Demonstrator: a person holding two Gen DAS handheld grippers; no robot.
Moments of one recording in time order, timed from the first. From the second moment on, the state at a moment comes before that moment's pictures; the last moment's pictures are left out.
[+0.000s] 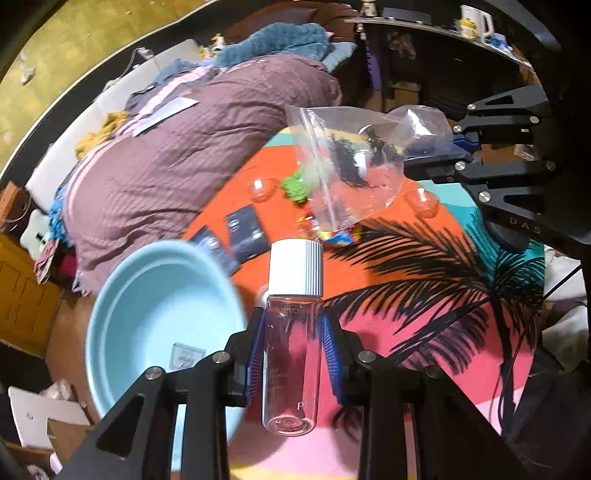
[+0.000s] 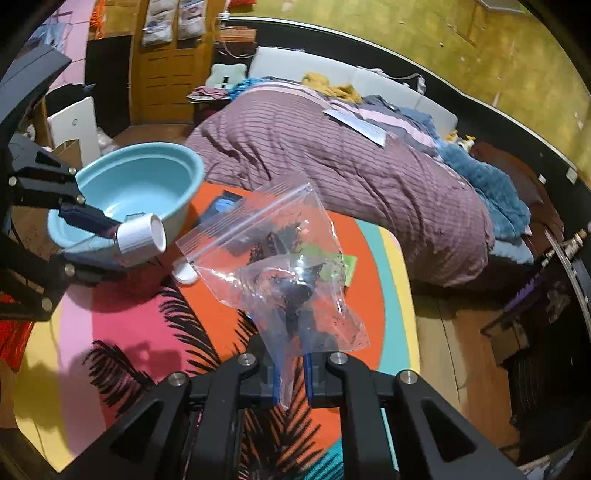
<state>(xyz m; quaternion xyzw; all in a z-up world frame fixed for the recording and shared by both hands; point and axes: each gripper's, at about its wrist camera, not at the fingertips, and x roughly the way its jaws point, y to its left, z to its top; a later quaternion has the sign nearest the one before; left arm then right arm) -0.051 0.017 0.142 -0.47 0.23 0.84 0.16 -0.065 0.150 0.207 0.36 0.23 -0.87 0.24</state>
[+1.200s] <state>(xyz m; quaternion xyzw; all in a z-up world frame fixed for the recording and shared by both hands) -0.041 -0.145 0.145 -0.50 0.16 0.85 0.01 -0.077 -0.035 0.202 0.32 0.31 -0.81 0.37</state>
